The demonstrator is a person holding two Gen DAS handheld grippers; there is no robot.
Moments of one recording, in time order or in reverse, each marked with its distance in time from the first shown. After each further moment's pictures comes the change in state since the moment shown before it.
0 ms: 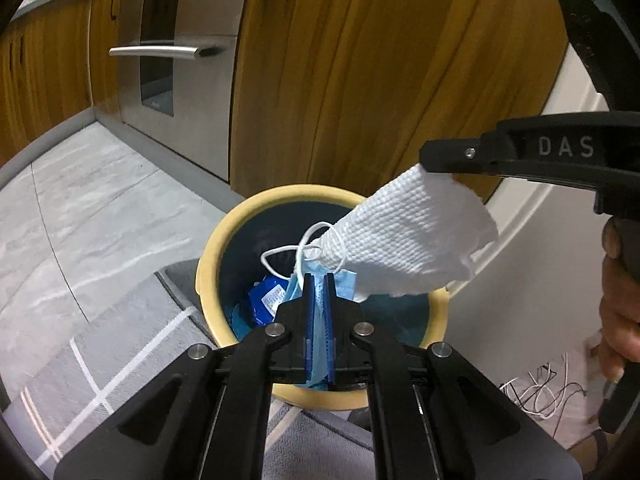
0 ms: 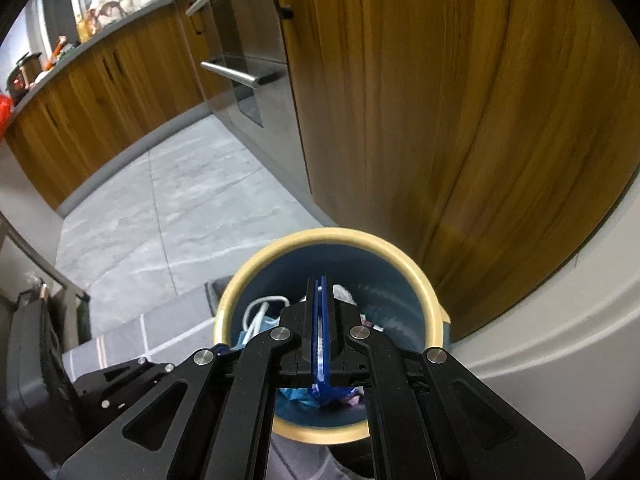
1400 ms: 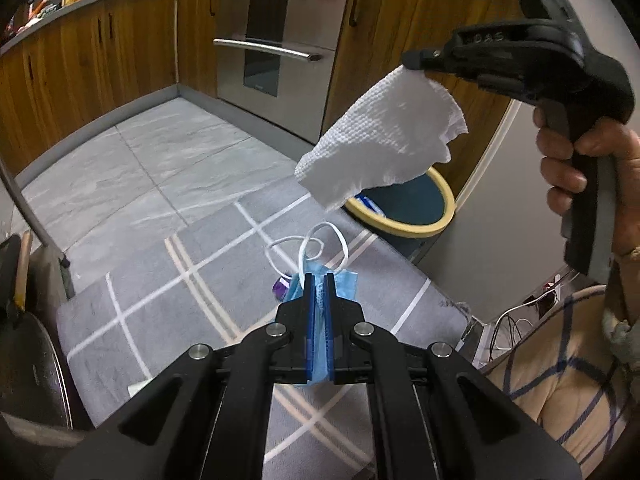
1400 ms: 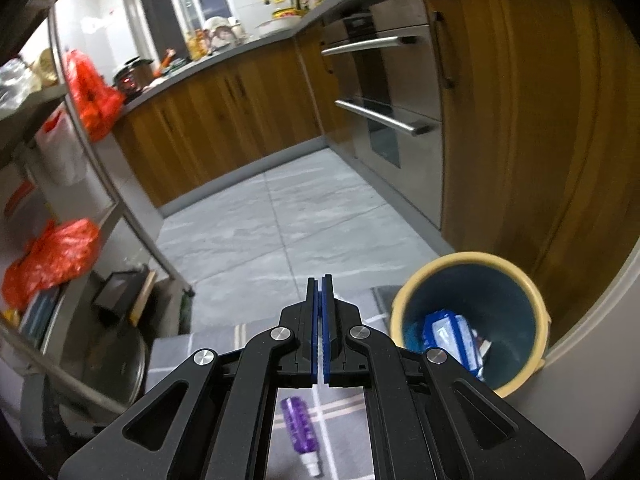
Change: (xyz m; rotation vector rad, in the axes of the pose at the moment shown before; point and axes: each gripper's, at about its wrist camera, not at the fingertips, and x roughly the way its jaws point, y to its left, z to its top) left arm -0.229 0.038 -0.112 -0.078 0.017 0.178; right arm -0.112 0.117 -0.038 -0.119 -0.166 0.330
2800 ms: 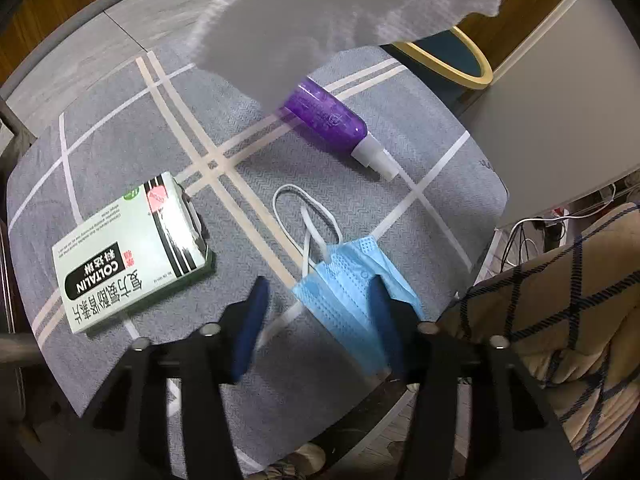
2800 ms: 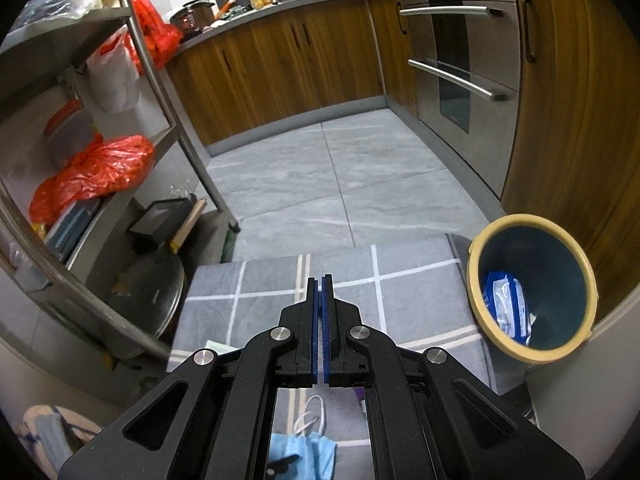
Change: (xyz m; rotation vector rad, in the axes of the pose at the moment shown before) left arm 0.078 0.013 -0.109 -0.100 0.433 -0.027; right arm 0.002 0.086 -0.067 -0.154 0.151 0.150
